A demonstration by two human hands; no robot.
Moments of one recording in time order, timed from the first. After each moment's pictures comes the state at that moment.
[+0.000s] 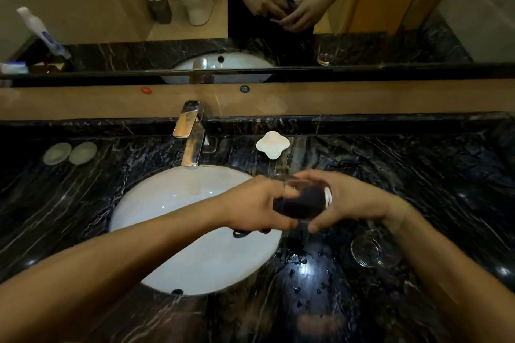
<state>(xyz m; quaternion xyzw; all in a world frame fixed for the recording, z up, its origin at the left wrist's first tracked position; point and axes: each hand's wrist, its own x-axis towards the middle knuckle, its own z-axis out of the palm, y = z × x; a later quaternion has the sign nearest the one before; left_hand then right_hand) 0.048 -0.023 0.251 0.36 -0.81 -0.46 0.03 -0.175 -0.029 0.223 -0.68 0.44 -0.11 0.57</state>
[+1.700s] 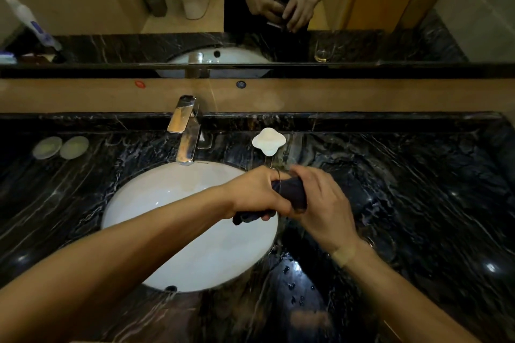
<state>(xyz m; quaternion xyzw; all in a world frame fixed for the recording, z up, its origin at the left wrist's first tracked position) 0.037 -0.035 0.232 0.48 -0.62 -0.61 0.05 -0.135 0.014 0.173 -0.77 0.57 -0.27 0.09</state>
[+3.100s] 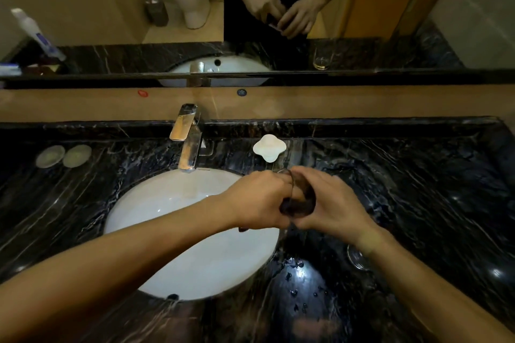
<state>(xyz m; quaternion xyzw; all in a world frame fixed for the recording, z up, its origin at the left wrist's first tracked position) 0.034 -0.034 0.246 0.35 -0.91 -0.22 0.01 -0.152 -0.006 0.204 -0.79 0.53 -0.20 0.21</state>
